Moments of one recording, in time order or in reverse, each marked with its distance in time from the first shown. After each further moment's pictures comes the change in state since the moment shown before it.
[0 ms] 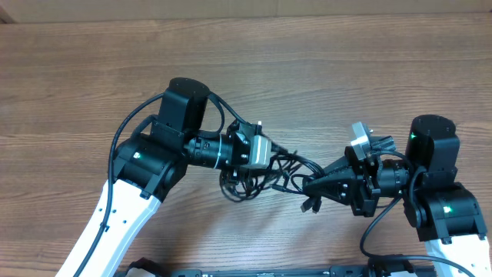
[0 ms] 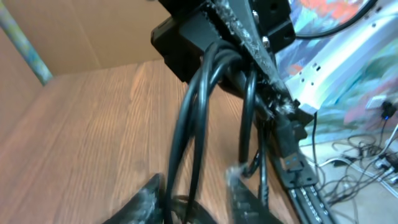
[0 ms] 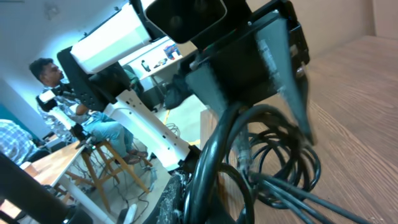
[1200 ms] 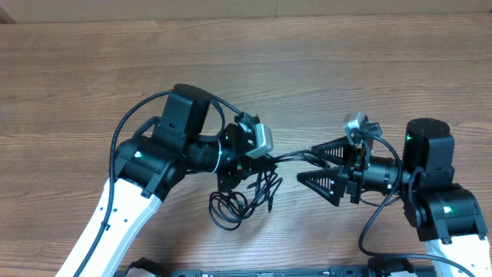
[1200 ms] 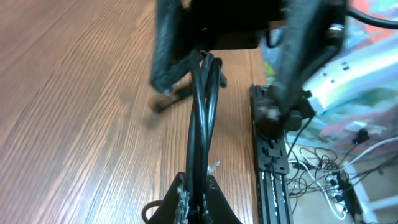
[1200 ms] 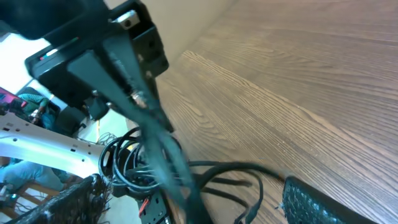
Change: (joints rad) left arm 0.000 0.005 0.000 -0.149 -0.177 -0.253; right arm 0.000 0.000 0.001 -0.124 0.427 0.084
